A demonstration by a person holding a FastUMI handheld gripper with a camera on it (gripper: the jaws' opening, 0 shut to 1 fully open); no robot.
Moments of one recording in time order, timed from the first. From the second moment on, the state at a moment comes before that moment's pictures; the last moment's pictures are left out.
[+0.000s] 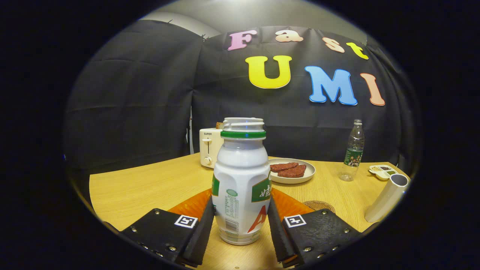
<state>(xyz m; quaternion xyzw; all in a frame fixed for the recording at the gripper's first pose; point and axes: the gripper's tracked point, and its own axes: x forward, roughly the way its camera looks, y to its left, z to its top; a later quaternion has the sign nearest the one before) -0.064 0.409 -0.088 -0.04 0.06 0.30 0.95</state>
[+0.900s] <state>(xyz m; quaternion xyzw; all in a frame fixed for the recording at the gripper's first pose) -0.087 0.348 0.034 0.07 0.04 0.19 0.98</state>
